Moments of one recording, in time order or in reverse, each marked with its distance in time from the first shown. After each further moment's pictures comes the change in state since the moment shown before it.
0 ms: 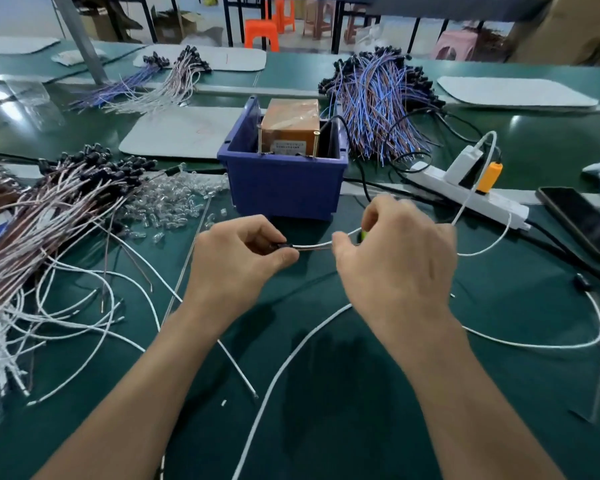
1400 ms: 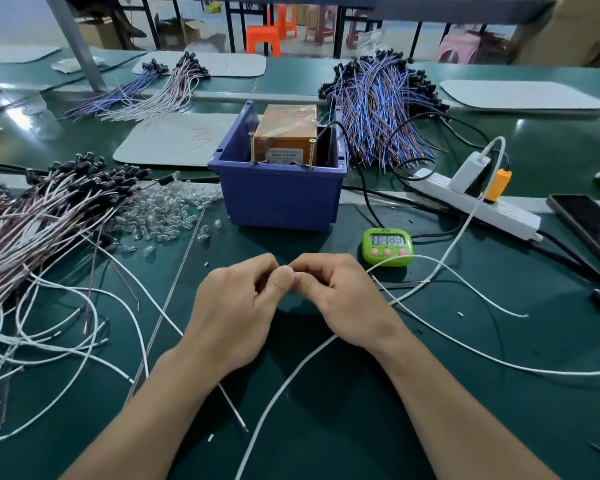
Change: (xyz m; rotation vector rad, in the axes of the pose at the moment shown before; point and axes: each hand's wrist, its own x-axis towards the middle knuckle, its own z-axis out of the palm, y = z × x) left_hand -0.013 -0.022 0.014 0.208 -0.112 0.158; right_hand 0.008 0.034 0.083 0.864 -0.620 -0.269
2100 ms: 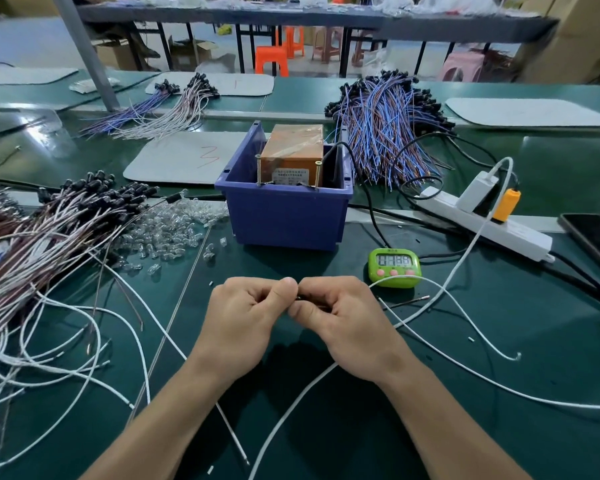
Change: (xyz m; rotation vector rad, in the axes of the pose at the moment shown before) left_hand 0.010 0.003 0.004 -0.308 -0.001 -0.122; right_hand -0.004 -0.010 -0.001 0.078 -0.027 -0.051
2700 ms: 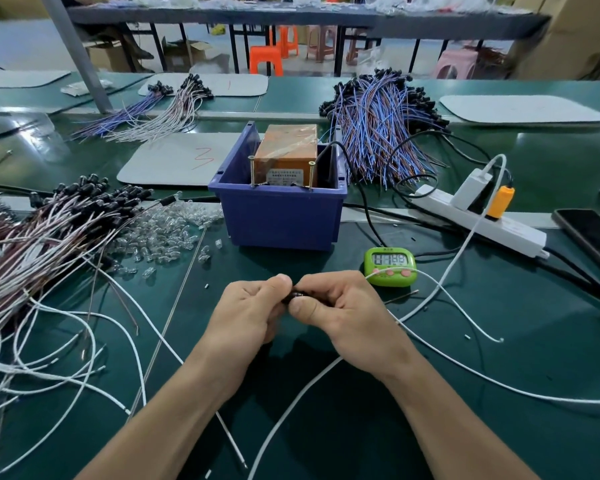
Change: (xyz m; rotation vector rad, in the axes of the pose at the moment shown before) left_hand 0.001 0.010 0.007 -0.432 -0.102 -0.311; right_hand 0.002 -0.001 -0.004 0.169 -0.010 0.000
